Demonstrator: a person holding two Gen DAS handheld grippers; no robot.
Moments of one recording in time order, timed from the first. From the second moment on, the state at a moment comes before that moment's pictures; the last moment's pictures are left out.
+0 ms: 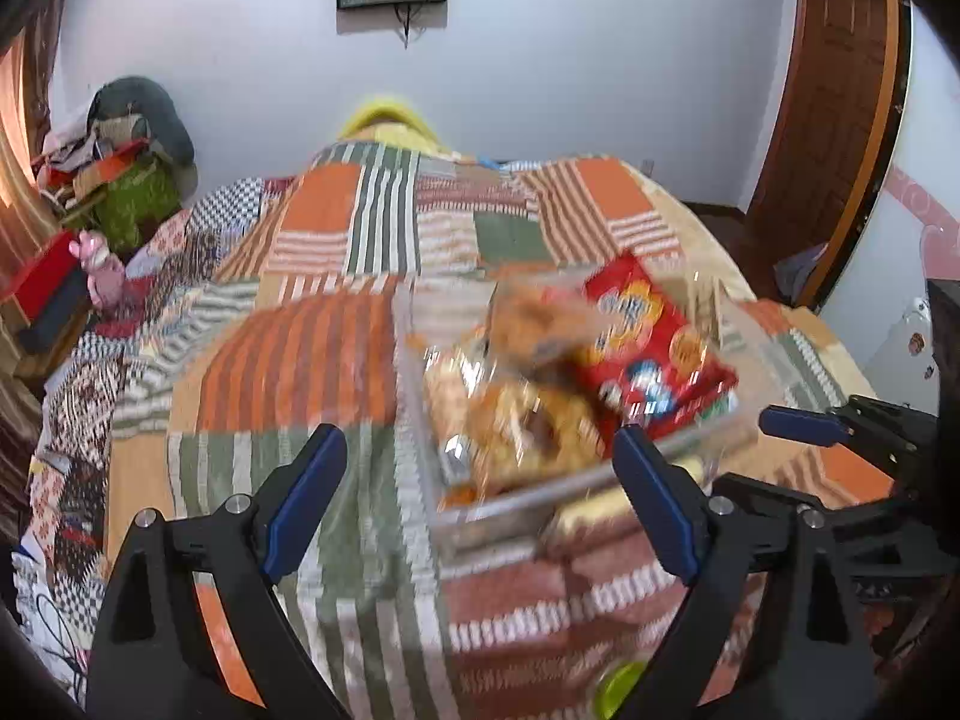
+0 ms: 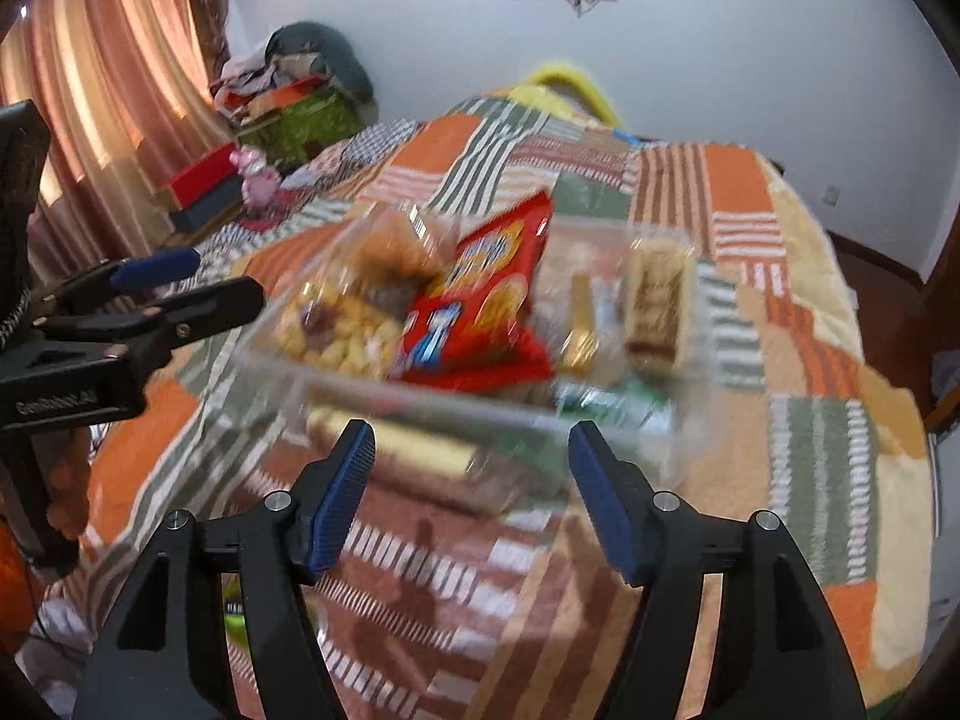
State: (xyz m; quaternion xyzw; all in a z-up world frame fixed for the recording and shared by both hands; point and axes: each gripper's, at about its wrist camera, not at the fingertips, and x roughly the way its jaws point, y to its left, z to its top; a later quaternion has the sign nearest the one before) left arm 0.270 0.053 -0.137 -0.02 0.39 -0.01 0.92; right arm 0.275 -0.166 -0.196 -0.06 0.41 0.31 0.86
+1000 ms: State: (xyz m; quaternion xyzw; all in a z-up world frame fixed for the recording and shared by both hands) left arm 0.272 0.072 -0.223 -0.05 0.46 0.03 0.88; right arm 0.284 -0.156 -0.218 -0.03 0.46 0.32 0.83
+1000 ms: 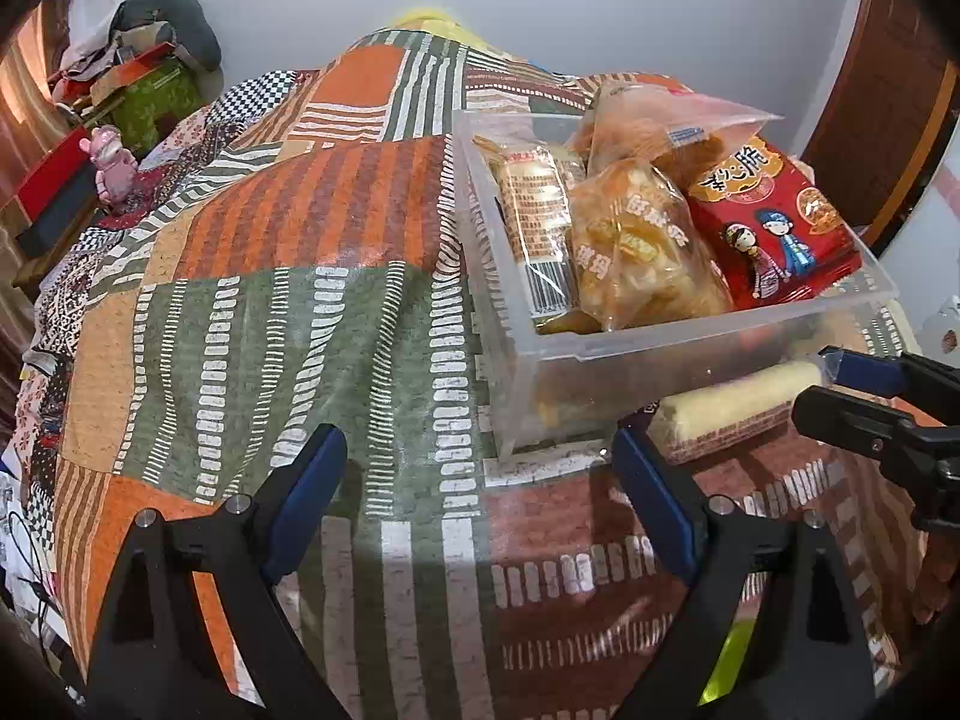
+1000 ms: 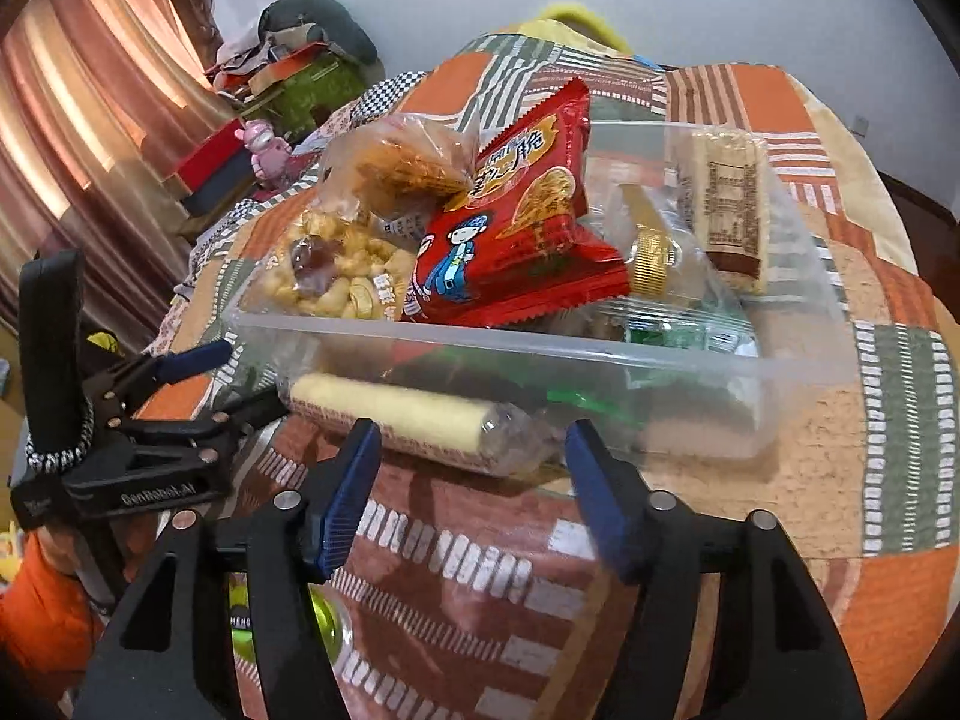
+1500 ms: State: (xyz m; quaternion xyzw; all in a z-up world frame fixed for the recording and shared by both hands) left arm 0.246 0.003 -0.205 -0.03 0.46 -0.08 0.88; right arm 0.248 -0.205 -0.217 -0.01 0.48 0.33 0.81
